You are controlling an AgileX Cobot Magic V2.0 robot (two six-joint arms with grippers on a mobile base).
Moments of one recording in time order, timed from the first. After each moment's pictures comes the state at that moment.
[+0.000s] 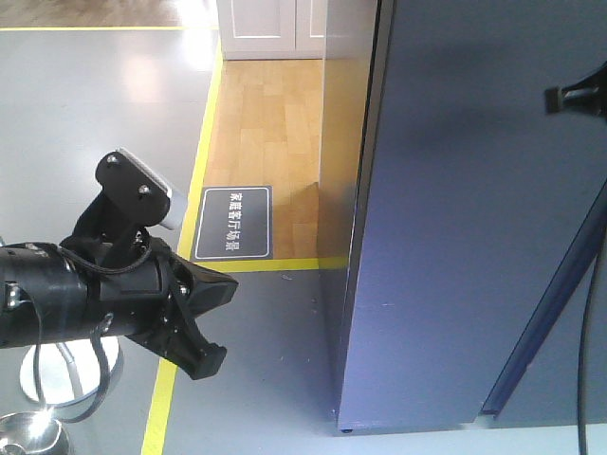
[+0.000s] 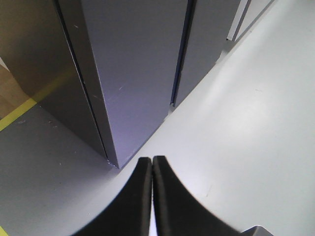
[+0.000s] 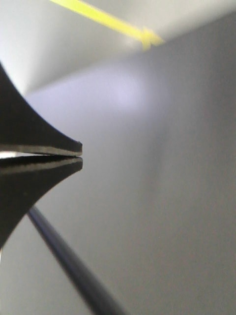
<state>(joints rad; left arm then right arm) -0.55 1.20 -0.86 -0.55 0.46 0.58 0.01 1.33 -1.35 0.08 0.73 -0.21</state>
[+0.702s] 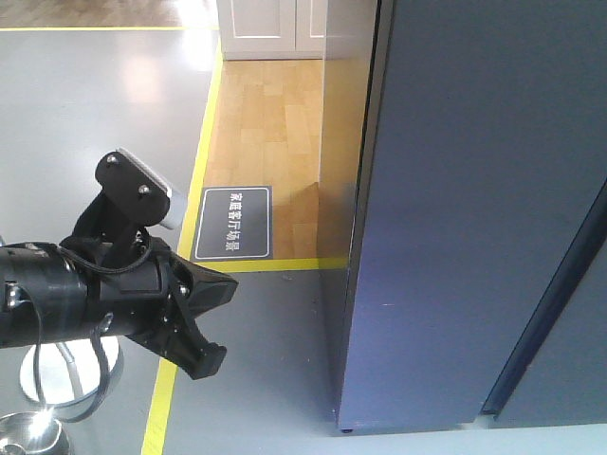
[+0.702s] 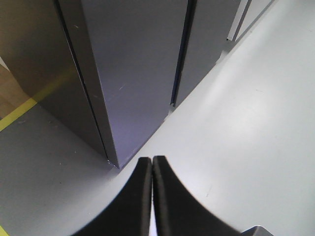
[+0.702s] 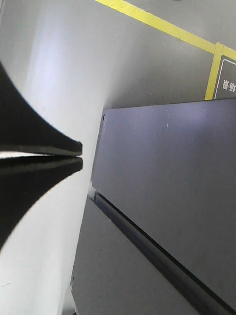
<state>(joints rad) -0.55 1.20 -0.86 -0.55 0.46 0.58 0.25 0.69 -0.78 -0.16 0.96 0.07</state>
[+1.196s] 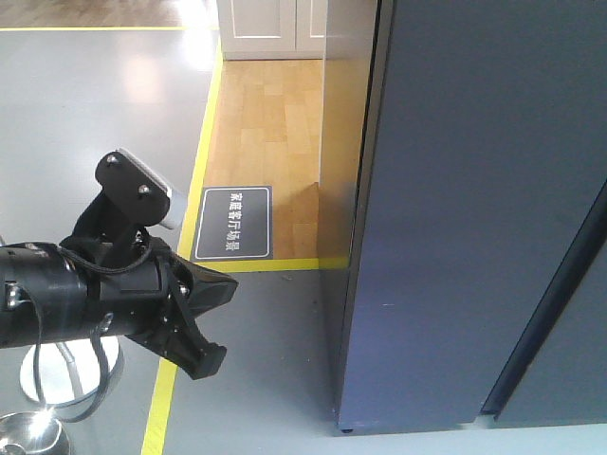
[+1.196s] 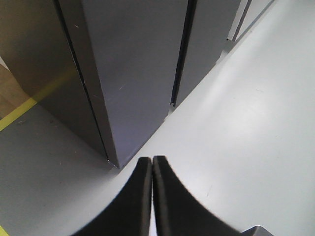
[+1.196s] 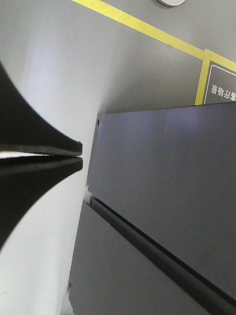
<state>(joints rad) -0.55 1.20 -0.86 -0.55 0.46 0.58 0.25 0.56 -0.73 -0.14 1.01 0.07</state>
